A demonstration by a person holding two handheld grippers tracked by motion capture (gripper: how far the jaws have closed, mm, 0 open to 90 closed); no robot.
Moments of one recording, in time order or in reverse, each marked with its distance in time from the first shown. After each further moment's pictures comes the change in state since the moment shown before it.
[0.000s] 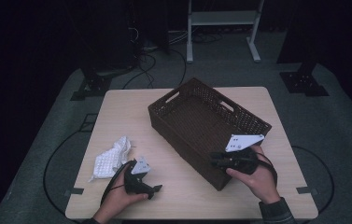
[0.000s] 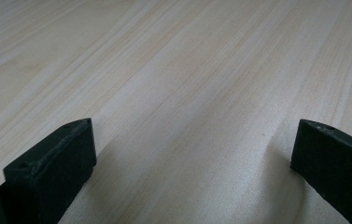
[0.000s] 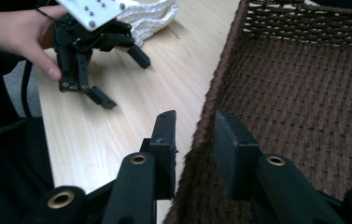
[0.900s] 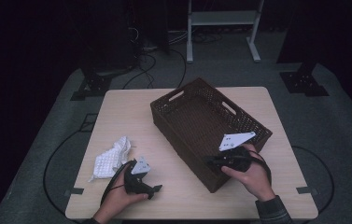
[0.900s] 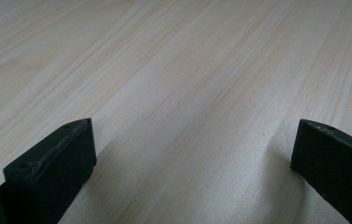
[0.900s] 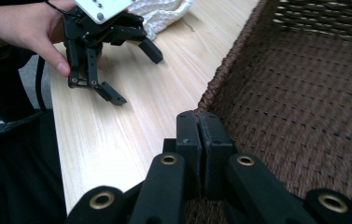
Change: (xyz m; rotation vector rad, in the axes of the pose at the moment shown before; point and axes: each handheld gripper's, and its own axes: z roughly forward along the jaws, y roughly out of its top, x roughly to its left) left arm 0.000 0.000 0.000 0.000 0.000 0.000; right arm -0.001 0.004 0.020 0.043 0.071 -0.012
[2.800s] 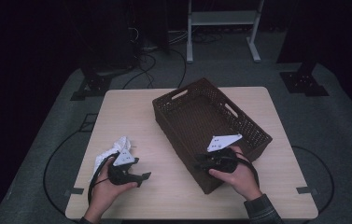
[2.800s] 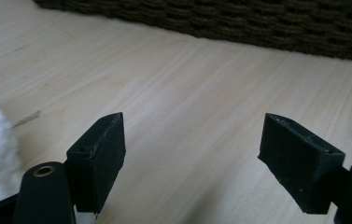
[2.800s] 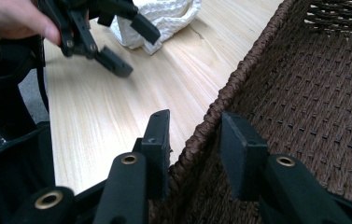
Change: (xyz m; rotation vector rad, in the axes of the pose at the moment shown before) left arm 0.025 0.009 -0.052 -0.081 0.070 -0.107; right arm 0.004 0.000 0.033 -0.035 0.025 0.043
